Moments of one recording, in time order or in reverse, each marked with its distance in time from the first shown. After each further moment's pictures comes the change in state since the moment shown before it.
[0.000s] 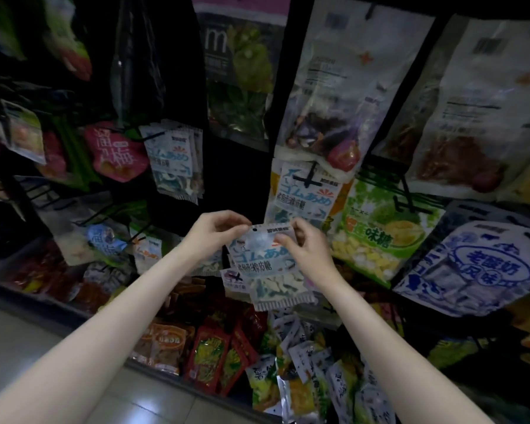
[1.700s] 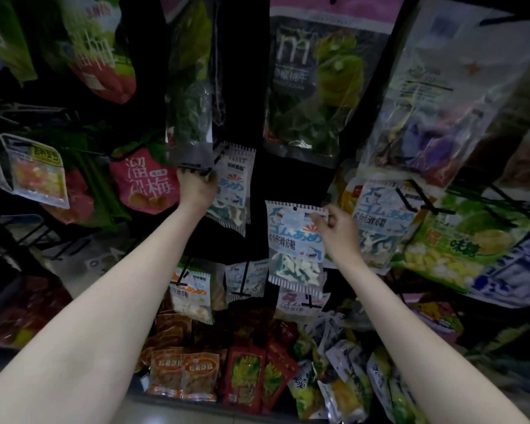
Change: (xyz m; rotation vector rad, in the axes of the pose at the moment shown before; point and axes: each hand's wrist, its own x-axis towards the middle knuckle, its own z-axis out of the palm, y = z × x) left_hand 0.173 -0.130 -0.170 0.081 0.259 -0.206; right_hand 0.111 -0.032 0.116 -0.180 0.330 0.245
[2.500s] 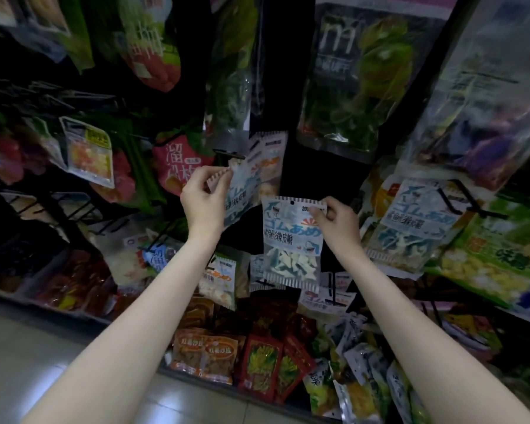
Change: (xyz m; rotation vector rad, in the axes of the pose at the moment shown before) left_hand -0.096 0.013 -0.043 -0.299 0.358 0.207; right_hand 0.002 -0.024 0.042 -0.007 -0.080 -0.045
